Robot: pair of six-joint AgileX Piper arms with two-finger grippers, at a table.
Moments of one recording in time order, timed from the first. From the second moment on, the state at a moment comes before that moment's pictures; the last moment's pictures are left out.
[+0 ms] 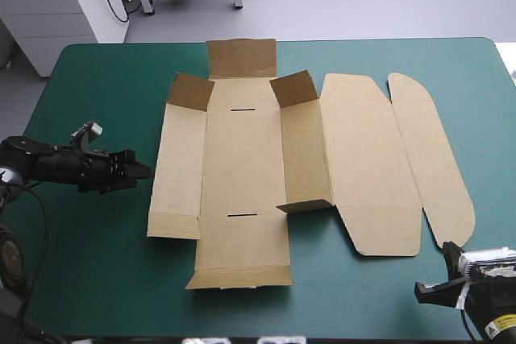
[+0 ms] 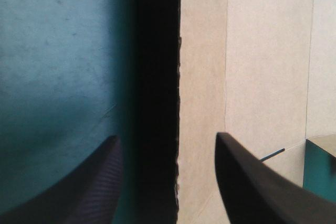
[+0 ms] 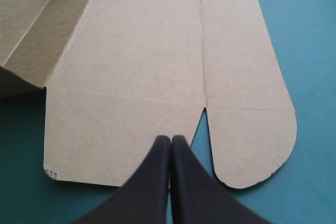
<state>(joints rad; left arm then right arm) 0.35 1.64 -1.02 -0.89 1.10 0.68 0.10 0.12 -0.38 -0.02 0.73 0.05</state>
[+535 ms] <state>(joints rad) 0.14 1.76 -1.02 -0.94 1.07 0.61 0.10 0.12 -0.38 -0.02 0.73 0.05</state>
